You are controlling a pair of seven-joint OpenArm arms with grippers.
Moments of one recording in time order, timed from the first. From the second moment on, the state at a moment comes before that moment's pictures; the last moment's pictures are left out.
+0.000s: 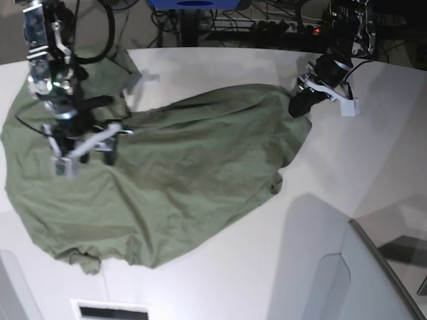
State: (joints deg) left arm 16.7 -11.5 -19.7 62.9 -49.6 -40.7 23.4; right arm -17.2 10.9 -1.3 101.8 21.7 -5.1 -30.1
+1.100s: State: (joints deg) left arm 20.9 -14.5 -19.3 74.9 -49.5 -40.7 23.6; right arm -22.7 10.6 36.0 77.2 39.5 3.8 -35.9
